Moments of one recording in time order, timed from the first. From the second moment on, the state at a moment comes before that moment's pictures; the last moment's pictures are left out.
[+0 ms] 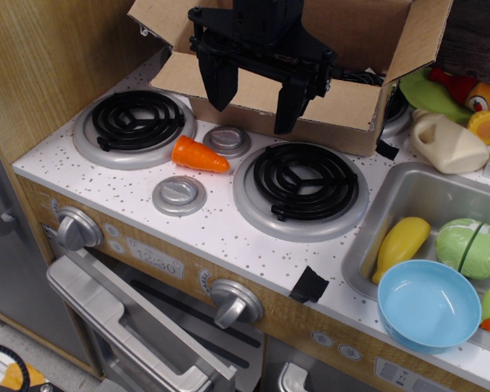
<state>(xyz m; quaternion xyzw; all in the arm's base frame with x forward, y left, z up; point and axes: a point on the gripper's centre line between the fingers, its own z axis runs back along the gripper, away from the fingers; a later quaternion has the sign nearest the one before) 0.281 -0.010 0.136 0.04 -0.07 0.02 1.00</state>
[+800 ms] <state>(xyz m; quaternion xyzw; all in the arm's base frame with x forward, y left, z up) 0.278 -0.103 0.100 0.00 -0.07 0.07 1.00</state>
